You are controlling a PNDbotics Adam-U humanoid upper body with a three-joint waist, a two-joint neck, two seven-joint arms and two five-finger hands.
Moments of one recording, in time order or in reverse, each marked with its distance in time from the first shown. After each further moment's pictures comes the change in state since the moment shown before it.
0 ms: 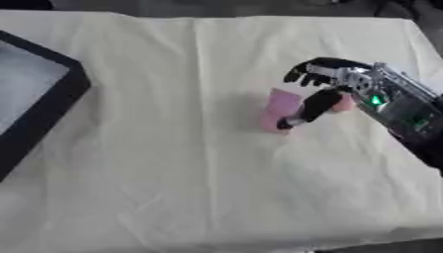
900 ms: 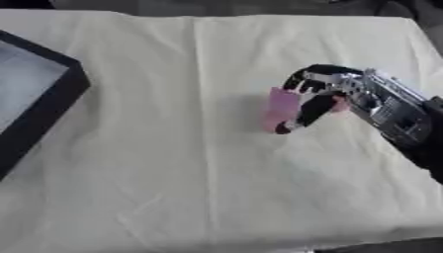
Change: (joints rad) left arm 0.002 -0.001 0.004 -0.001 0.006 -0.002 0.008; right arm 0.009 0.018 0.002 0.050 0.027 -0.002 0.012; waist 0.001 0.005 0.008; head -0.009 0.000
